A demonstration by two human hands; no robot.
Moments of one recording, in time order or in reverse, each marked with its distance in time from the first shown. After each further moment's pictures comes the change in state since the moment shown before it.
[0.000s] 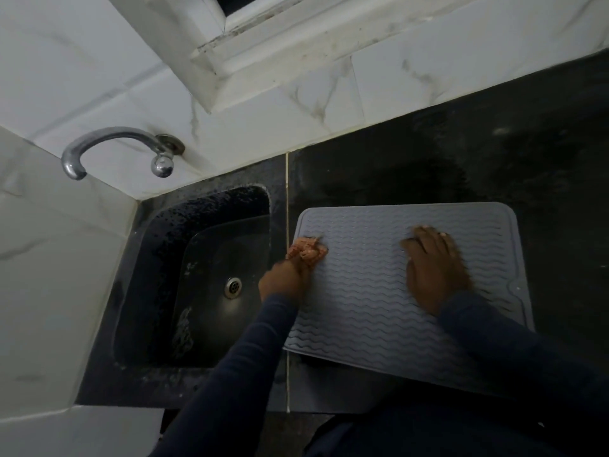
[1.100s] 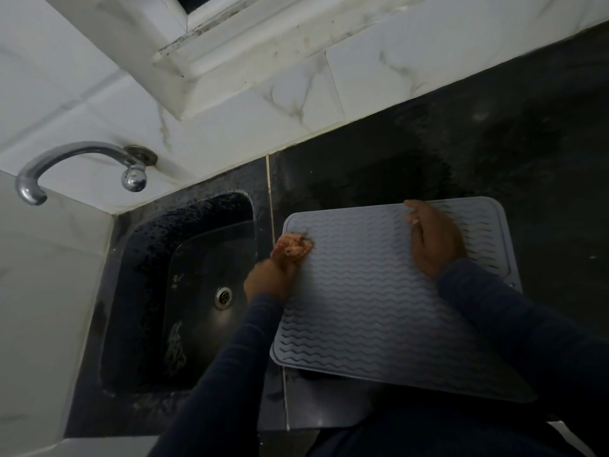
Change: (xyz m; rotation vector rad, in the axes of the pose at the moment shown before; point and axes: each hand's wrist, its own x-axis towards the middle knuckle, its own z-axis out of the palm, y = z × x) left_hand 0.029 -0.002 -0.011 -0.077 -0.041 -0.057; right_hand 0.041 0.016 -0.018 0.484 0.172 0.208
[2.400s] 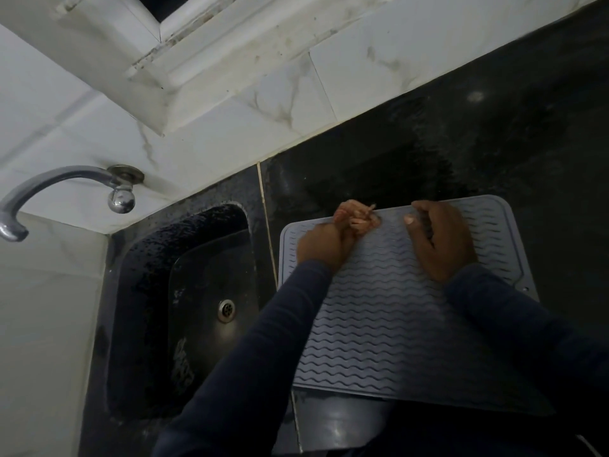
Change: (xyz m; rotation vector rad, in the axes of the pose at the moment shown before) left_hand 0.031 0.114 -0.004 0.092 -0.022 0.516; right_hand 0.006 -0.003 0.000 0.044 0.093 0.050
